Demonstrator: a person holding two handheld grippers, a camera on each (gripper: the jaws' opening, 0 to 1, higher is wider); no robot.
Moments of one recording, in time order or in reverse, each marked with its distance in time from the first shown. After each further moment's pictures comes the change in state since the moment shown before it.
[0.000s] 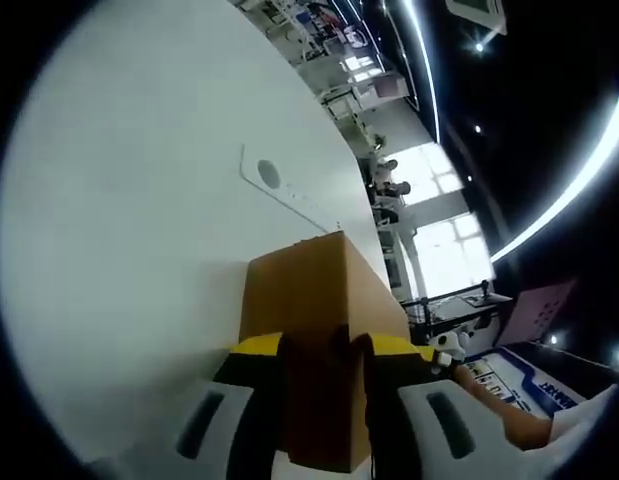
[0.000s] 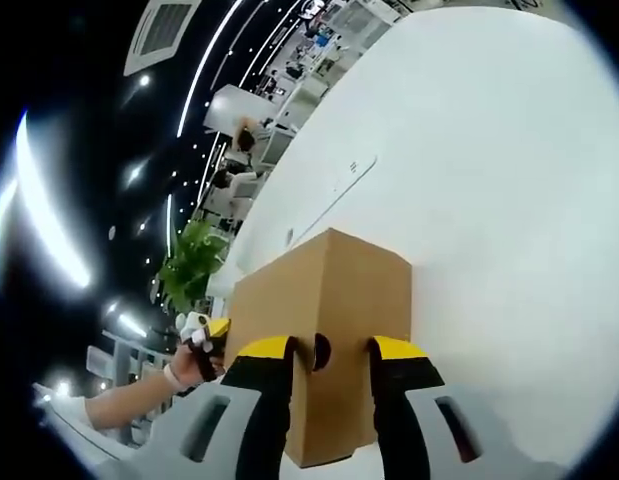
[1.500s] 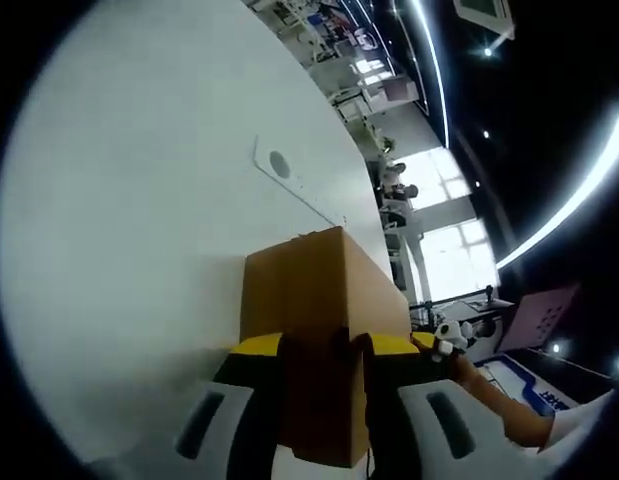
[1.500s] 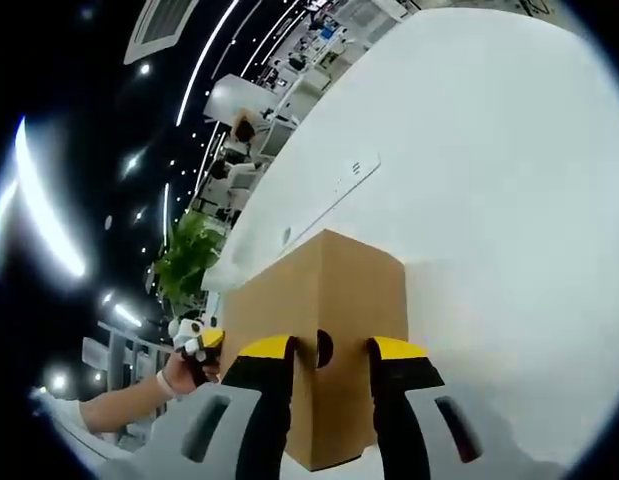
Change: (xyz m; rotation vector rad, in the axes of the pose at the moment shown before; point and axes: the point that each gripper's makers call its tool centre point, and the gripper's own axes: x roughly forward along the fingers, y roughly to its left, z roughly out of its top) left arm -0.009 0.000 -0.017 -0.037 -0.018 0.030; right arm 0.004 -0.002 0.012 -0.025 0.034 -0.015
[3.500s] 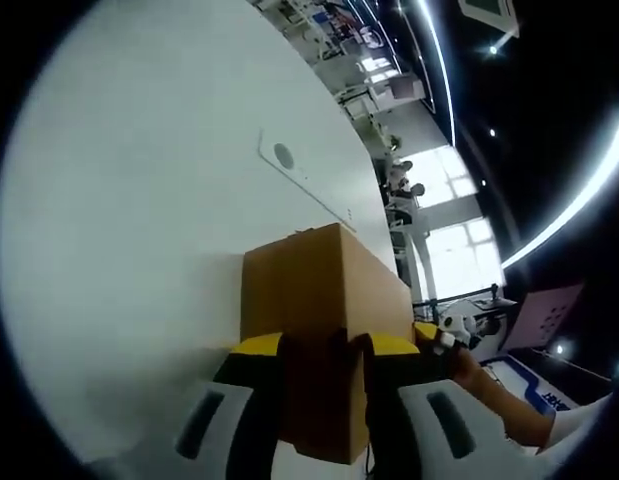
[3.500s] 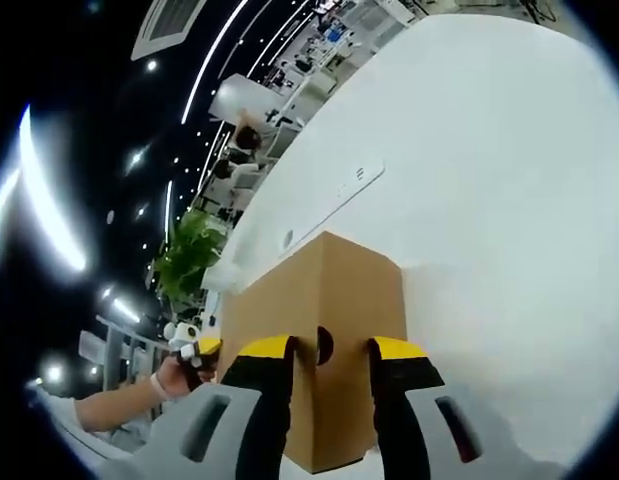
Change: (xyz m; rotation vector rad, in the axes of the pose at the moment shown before) left arm -0.005 0.000 -0.011 -0.008 0.012 0.030; right arm 0.002 -0.002 0.006 -0.035 -0.008 0.003
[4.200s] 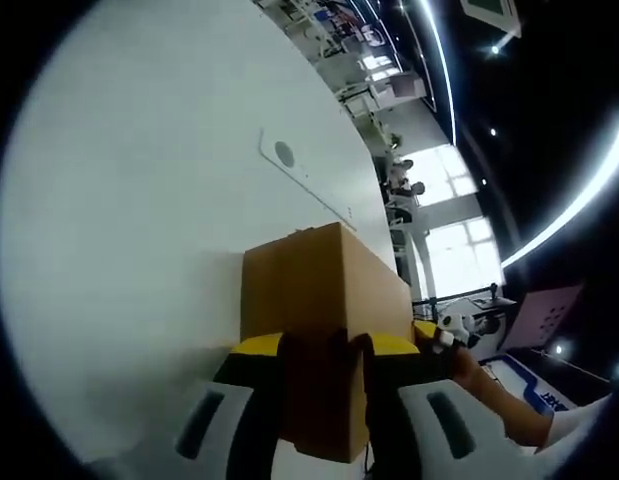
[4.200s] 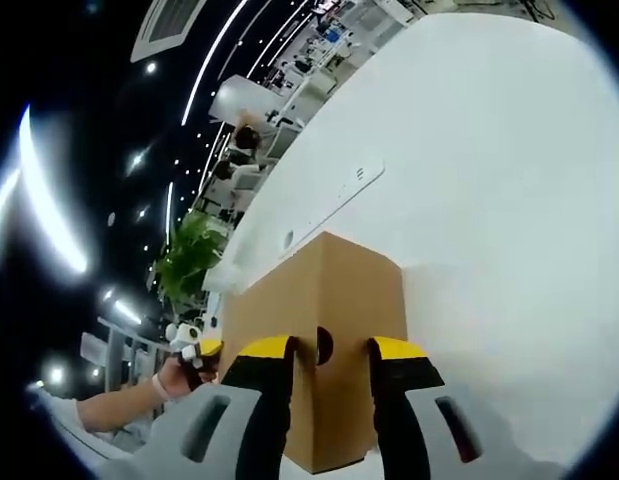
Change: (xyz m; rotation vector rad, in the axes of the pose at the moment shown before) left arm -0.001 -0.001 -0.002 -0.005 0.010 0.000; right arm 0.000 0.000 0.000 0.008 -0.003 0.007
